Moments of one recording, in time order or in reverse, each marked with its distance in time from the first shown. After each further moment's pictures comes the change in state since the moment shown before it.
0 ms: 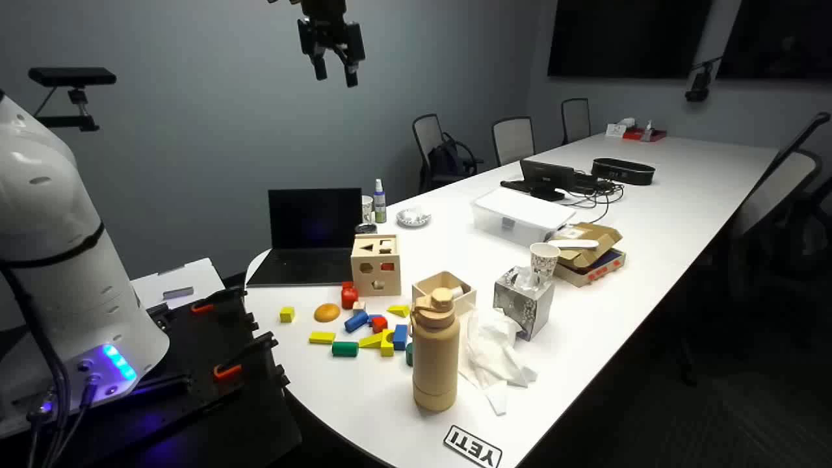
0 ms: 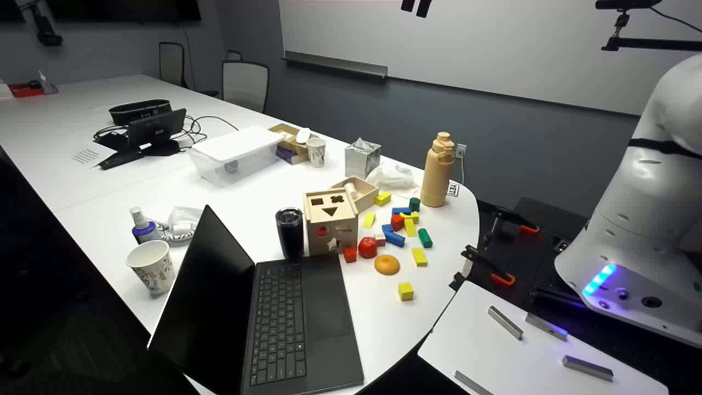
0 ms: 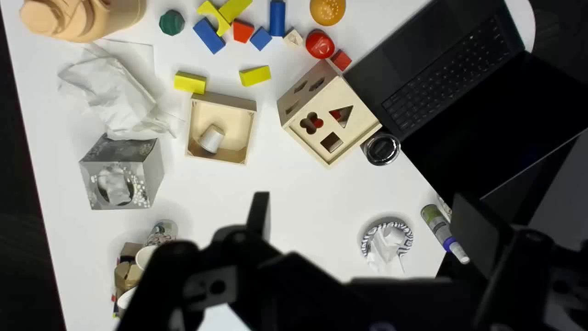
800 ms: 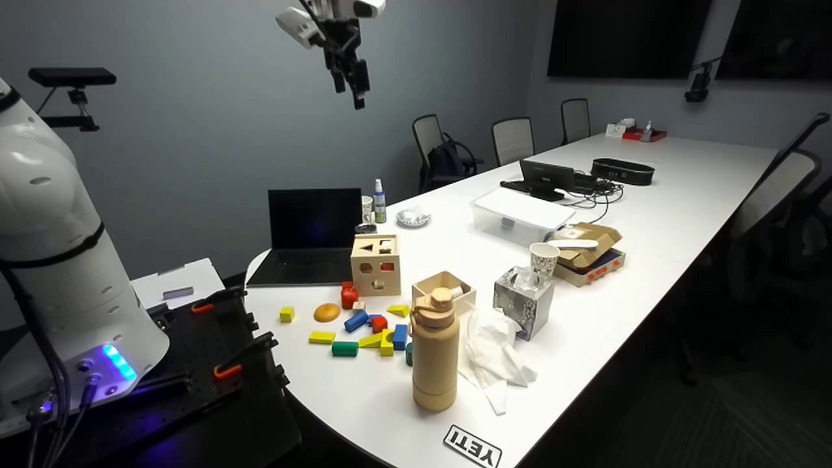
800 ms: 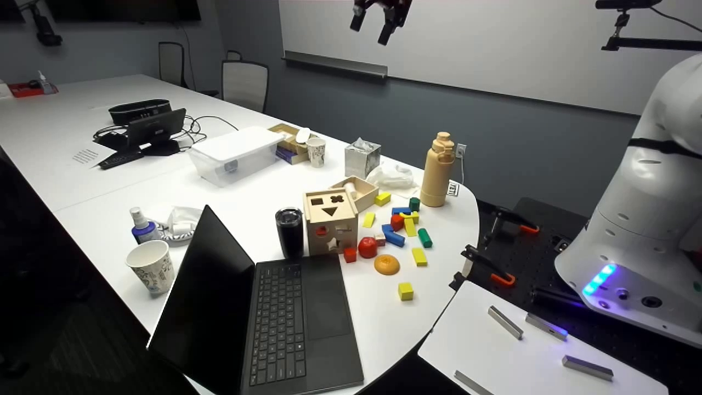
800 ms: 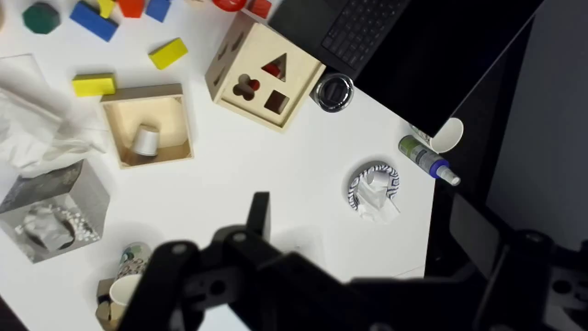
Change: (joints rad) arm 0.002 0.157 0.061 -0.019 0.228 0.242 0.216
